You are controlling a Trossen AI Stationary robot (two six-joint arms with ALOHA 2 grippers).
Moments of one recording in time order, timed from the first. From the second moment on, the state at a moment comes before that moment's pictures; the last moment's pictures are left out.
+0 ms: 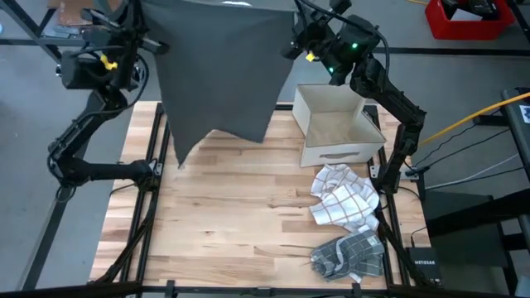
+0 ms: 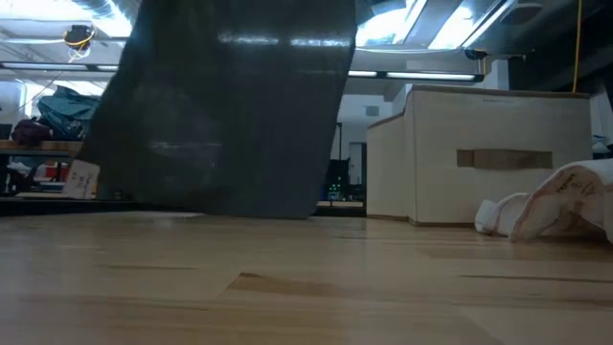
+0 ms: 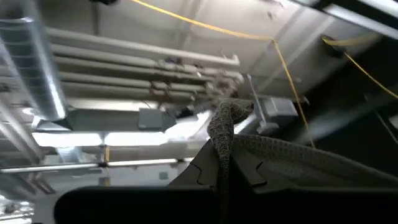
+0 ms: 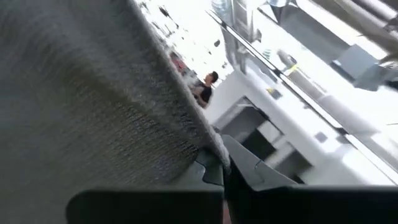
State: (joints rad) left arm 0.76 1.06 1.45 0.47 -0.16 0.45; right arm -0.36 1.78 2.36 -0.30 0.67 -0.98
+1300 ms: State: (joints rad) left arm 1.13 1.19 1.64 0.32 0.27 0.15; right arm -0.52 1.75 2.36 -0.22 0.60 -1.01
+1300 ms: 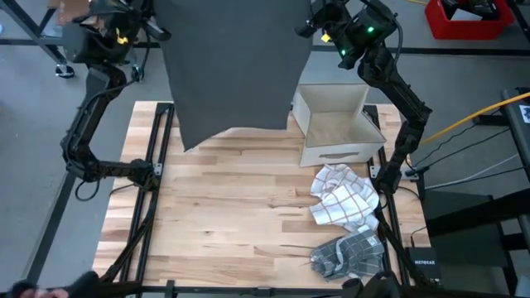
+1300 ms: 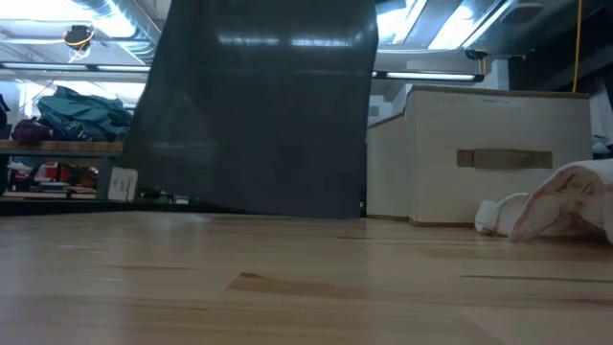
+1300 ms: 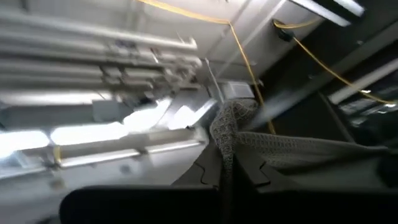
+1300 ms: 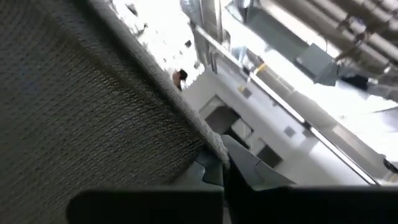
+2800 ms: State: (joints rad) left arm 1.10 0.83 1.78 -0.23 0.74 -0.34; right arm 0.14 1.59 2.36 -0.51 0.90 -0.84
